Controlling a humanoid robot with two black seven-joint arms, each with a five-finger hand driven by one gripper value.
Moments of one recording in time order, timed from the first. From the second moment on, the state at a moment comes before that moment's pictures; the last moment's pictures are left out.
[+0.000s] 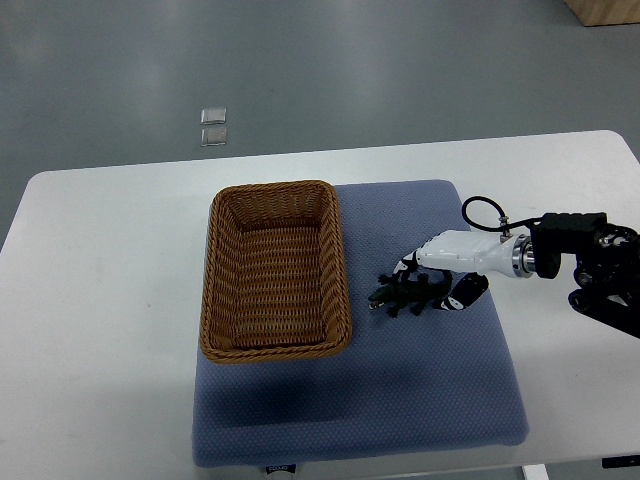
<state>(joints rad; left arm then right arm) 0.01 0.00 -0.17 -0.16 0.03 0.06 0.07 0.80 -0.59 0.27 1.19 -1.76 0.14 0.32</state>
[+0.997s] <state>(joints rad) 0.01 0.00 -0.17 -0.16 0.03 0.06 0.07 0.82 -0.61 0.29 1.17 -1.74 0.15 0.32</state>
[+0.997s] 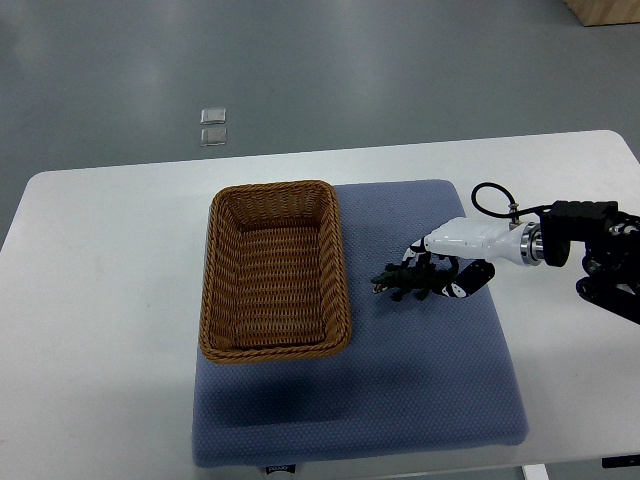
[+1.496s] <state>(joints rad) 0.01 0.00 -0.17 -0.16 0.03 0.06 0.07 0.84 -0.61 0.34 1.09 -1.74 0.15 0.32</state>
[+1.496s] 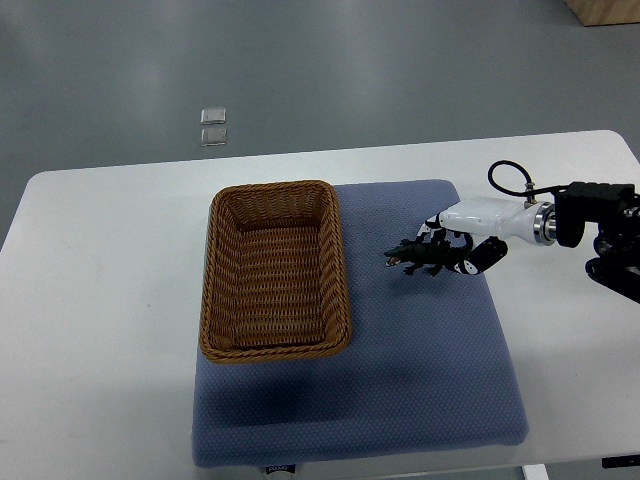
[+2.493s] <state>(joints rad) 0.01 0.00 -0.17 -0.16 0.03 0.06 0.07 1.05 -0.33 0.37 1.01 -1.66 0.15 0.30</state>
